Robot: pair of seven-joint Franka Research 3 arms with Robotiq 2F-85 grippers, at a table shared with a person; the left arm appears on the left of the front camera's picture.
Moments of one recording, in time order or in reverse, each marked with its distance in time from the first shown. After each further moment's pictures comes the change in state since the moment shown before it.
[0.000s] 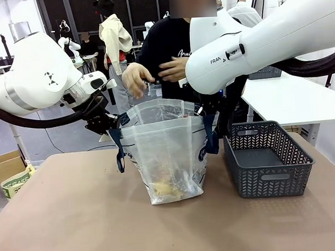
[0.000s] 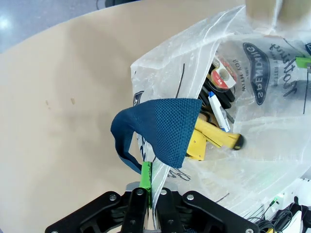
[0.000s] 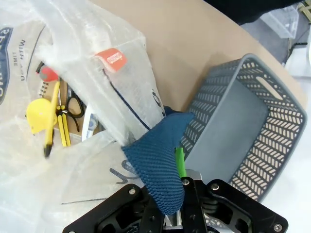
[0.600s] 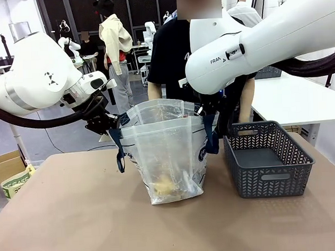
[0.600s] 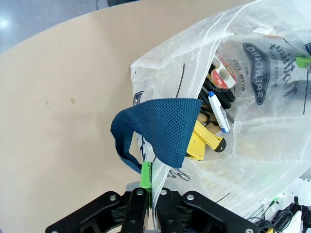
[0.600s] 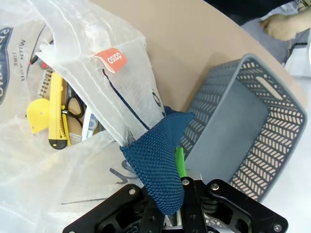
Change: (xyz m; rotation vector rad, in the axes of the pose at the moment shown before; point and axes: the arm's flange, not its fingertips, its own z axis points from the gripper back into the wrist) left arm 0.000 0.000 0.000 0.000 0.000 0.000; right arm 0.000 0.000 0.000 0.000 0.000 0.000
